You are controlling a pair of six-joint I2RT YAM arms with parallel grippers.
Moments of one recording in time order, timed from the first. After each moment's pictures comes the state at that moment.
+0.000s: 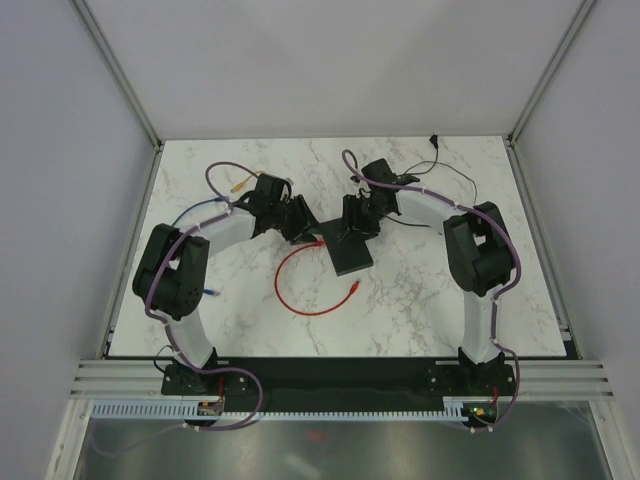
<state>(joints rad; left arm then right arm) -0.41 1.80 1.10 -0.19 0.46 -0.86 0.45 2.04 1.49 -0.56 -0.44 0.44</state>
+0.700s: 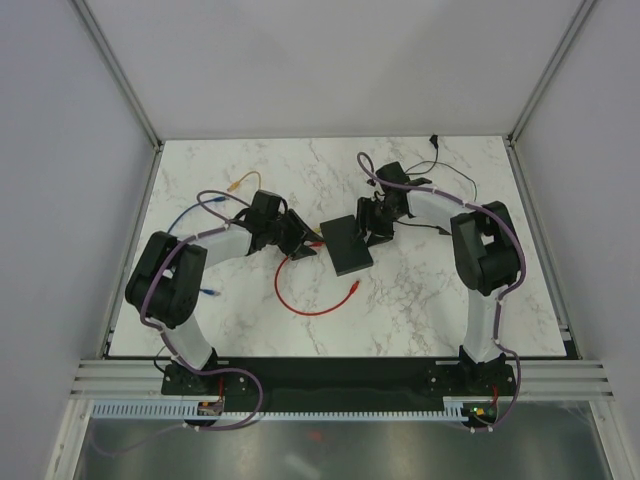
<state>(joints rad) -0.41 1.74 0.95 -0.06 0.43 -1.15 0.38 2.02 1.43 -0.58 -0.38 0.44</state>
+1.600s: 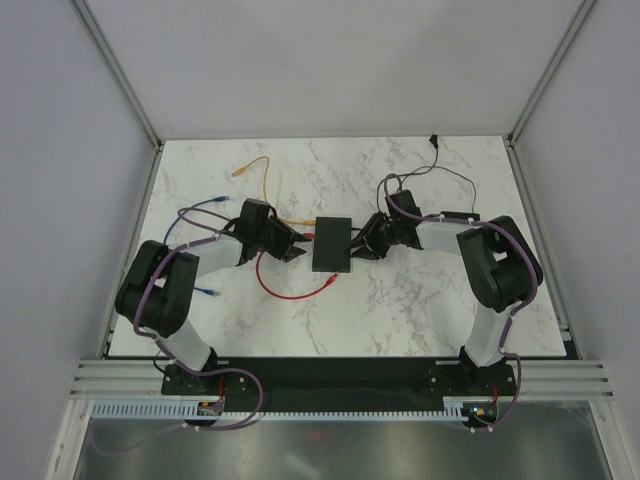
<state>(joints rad) -0.38 1.66 0.82 0.02 0.29 -1.35 0.39 1.86 0.99 -0.07 -0.46 1.12</state>
